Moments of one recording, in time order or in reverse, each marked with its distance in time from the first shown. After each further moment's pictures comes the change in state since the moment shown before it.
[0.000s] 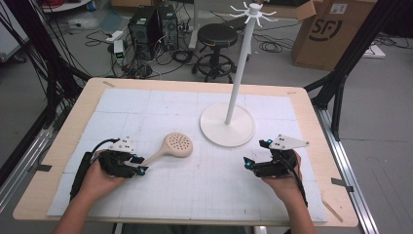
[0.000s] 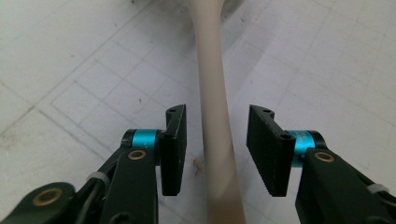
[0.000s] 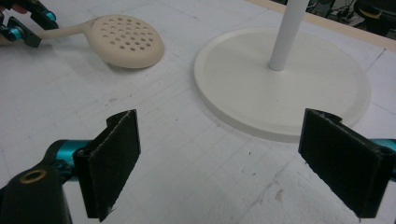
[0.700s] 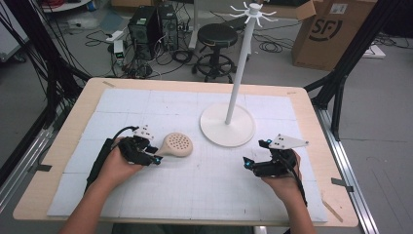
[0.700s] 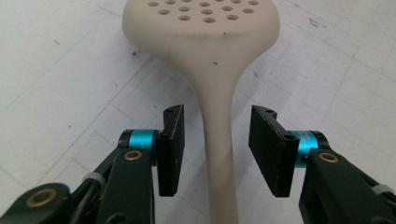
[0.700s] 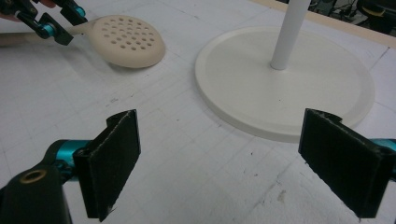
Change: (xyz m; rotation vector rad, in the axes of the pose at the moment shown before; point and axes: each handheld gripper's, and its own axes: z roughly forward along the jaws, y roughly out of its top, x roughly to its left) left arm 0.005 0.049 0.030 0.070 0.013 -0.023; right arm -0.001 0.000 0.001 -0.001 0.006 0.010
